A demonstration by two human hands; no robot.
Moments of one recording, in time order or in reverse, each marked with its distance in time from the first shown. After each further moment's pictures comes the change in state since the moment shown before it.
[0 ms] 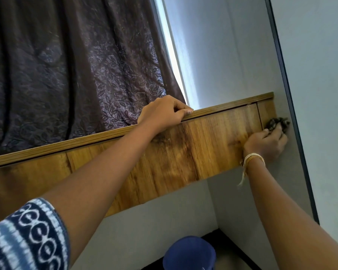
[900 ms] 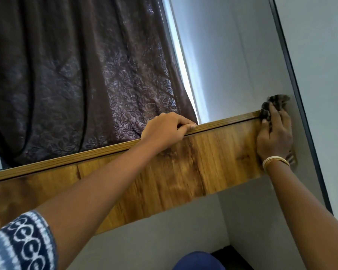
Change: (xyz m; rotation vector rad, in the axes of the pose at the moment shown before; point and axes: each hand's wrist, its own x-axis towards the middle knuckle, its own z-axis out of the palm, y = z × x) left_hand -0.015 0.002 -0.006 0.087 0.075 0.027; right_hand 0.042 -0.023 0.010 0.041 -0.275 -0.602
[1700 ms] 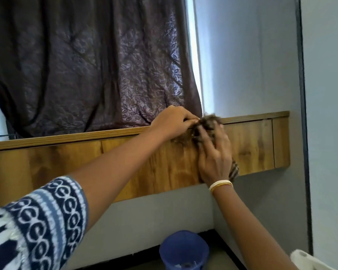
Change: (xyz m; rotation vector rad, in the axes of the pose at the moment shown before) left_hand -0.017 -0.014 -0.019 -0.065 -0.103 -0.011; right_hand -0.123 -0.117 0.019 -0.028 -0.138 -0.473
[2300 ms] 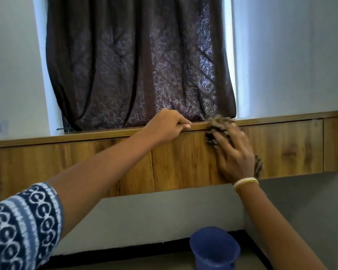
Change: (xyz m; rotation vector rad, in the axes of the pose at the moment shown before) left_hand -0.083 -0.063 -0.068 0.067 -0.047 -0.111; right_hand 0.003 -0.043 0.010 0.089 -0.063 -0.265
